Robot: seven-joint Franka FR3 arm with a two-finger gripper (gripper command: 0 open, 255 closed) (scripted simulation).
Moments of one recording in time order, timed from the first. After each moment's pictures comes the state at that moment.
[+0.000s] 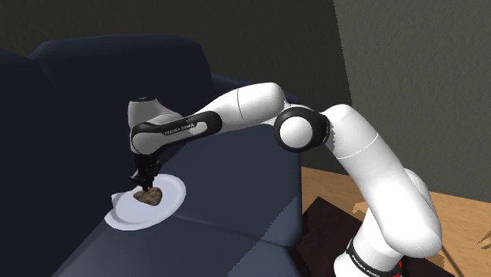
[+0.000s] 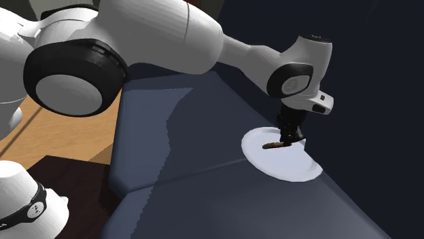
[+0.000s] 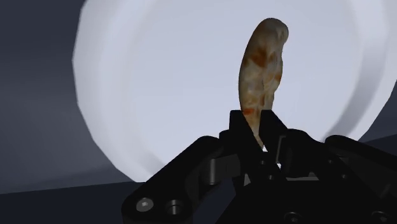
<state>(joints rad) 0.22 0.89 0.35 -1.13 -0.20 2.06 0.14</state>
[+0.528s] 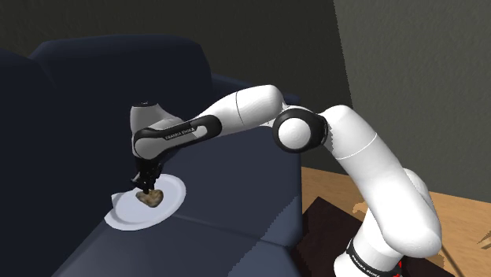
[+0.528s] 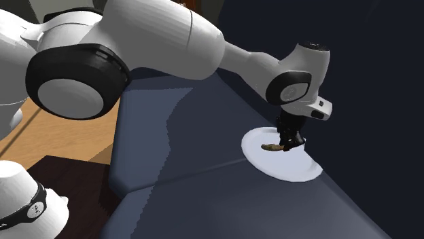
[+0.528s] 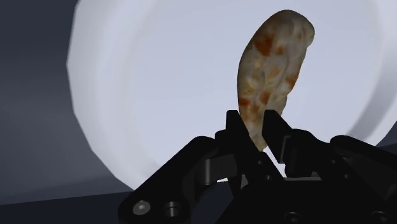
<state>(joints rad) 0.22 0.90 0.35 -1.15 -0.21 2.11 0.14</state>
